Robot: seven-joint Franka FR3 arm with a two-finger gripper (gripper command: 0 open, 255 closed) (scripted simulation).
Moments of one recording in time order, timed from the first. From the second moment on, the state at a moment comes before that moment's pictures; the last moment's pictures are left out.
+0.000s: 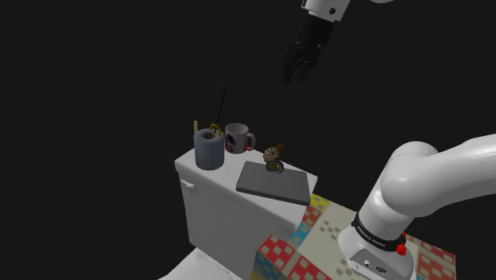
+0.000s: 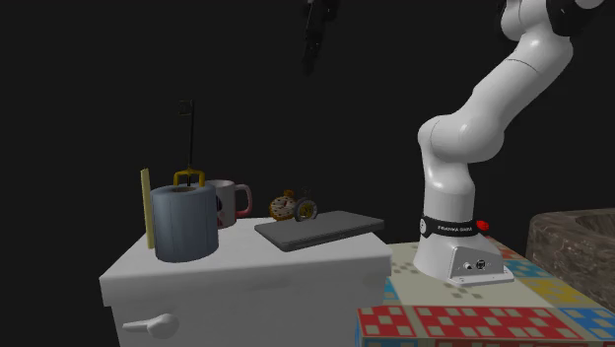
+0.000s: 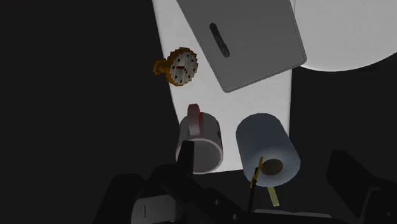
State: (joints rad) arm 0.00 -0.80 0.07 -2.30 0.10 1.72 0.04
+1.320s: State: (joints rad) arm 0.13 -0.63 0.02 -2.75 0.01 2.19 -0.39
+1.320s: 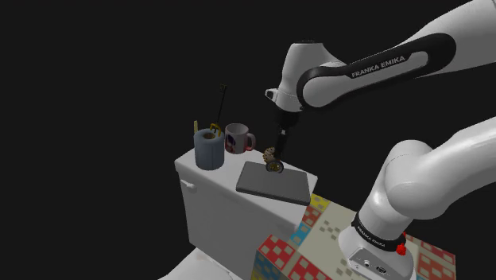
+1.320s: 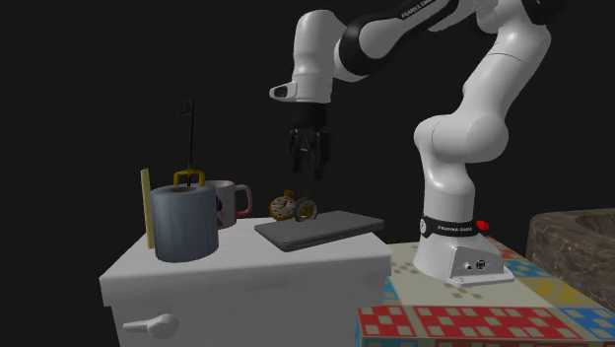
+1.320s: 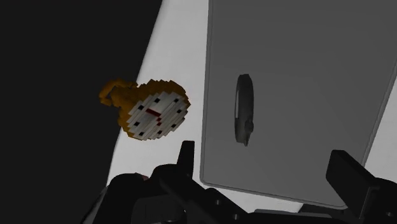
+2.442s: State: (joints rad) arm 0.13 -0.51 0.02 -2.82 -0.01 2.37 -0.42
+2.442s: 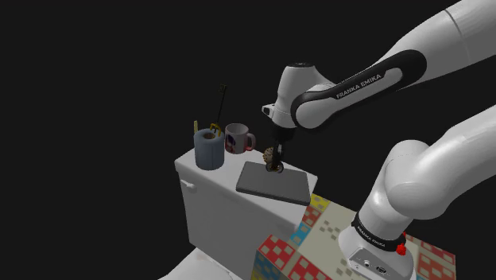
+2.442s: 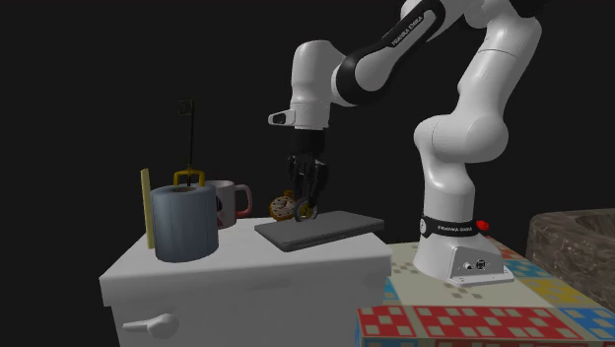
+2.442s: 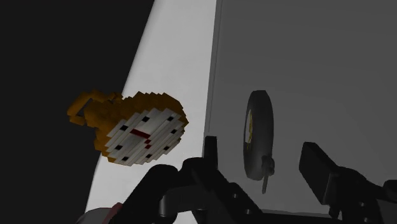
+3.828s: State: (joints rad) arm 0.13 -0.62 0.01 -2.74 0.00 2.18 -0.42
